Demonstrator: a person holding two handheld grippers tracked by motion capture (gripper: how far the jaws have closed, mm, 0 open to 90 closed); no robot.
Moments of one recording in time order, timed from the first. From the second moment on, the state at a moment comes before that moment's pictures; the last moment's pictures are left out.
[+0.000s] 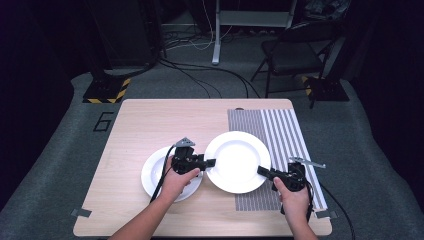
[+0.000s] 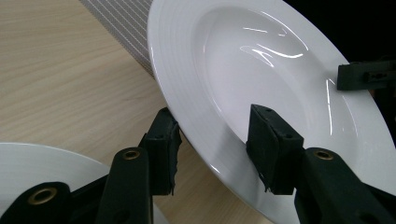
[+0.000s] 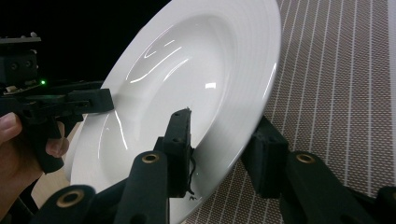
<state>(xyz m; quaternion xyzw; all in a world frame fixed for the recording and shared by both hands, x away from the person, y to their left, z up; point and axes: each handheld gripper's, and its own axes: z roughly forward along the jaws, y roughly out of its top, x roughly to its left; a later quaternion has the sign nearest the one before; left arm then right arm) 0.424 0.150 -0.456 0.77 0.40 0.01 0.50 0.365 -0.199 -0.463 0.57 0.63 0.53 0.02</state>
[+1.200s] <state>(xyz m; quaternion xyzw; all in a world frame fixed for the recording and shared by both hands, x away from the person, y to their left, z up) 0.426 0.091 -0.459 0.79 0.35 -0.02 0.49 0.328 -0.248 -0.469 0.61 0.60 0.52 0.05</state>
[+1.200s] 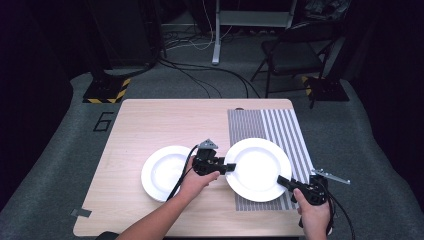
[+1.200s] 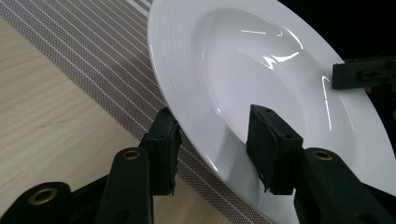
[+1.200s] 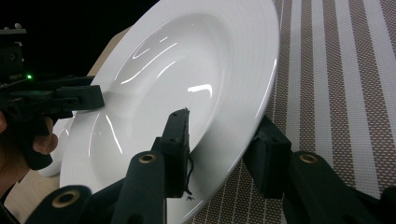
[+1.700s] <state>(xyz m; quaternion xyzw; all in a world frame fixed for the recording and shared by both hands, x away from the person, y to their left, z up) 0.433 0.074 -0.467 0.79 0.36 -0.03 0.51 0.326 -0.260 -0.473 0.62 0.59 0.52 0.06</state>
